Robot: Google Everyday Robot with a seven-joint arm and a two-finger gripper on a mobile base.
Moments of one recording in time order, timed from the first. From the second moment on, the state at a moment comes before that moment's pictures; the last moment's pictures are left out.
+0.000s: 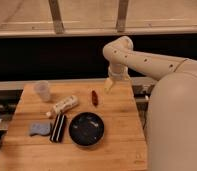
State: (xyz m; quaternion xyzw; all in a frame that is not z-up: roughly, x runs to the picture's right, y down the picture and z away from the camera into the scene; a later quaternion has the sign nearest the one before) arm 0.117 -0.016 0.805 -0.23 0.19 0.47 0.83
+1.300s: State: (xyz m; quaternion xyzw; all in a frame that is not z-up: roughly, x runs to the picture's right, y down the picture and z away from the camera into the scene) arm 0.114 -0.018 0.801 -0.22 0.18 0.45 0.84
